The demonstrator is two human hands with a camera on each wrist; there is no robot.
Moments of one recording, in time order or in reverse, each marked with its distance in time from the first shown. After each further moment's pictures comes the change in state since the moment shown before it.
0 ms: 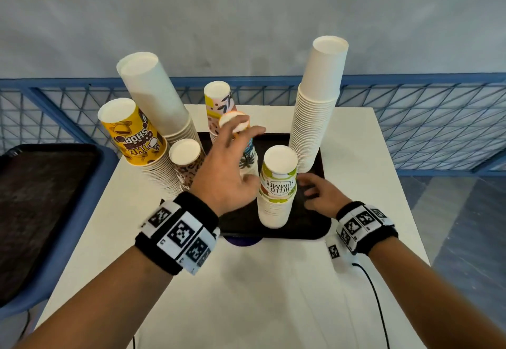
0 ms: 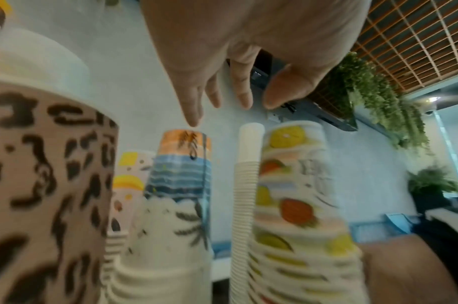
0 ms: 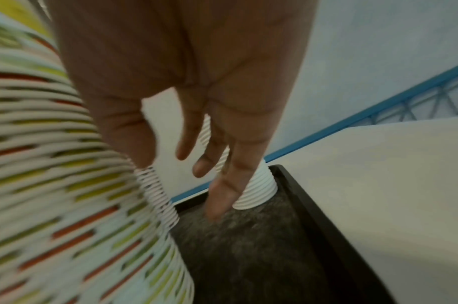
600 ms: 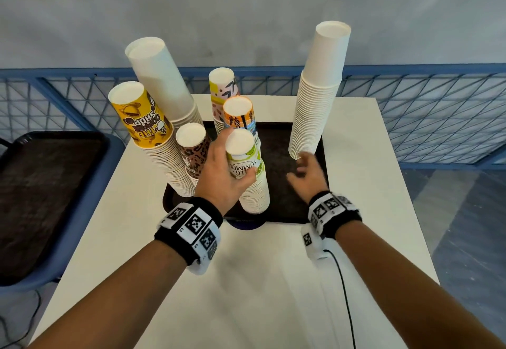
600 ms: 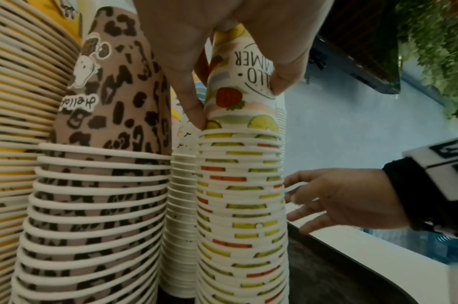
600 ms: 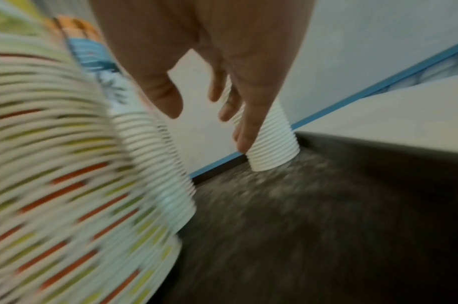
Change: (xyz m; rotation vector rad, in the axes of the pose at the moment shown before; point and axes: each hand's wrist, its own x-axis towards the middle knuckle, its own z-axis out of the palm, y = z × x) left_hand -0.032 -0.044 0.036 -0.125 0.196 -0.187; right_hand 0.015 -0.007 0.049 0.138 0.412 -0.033
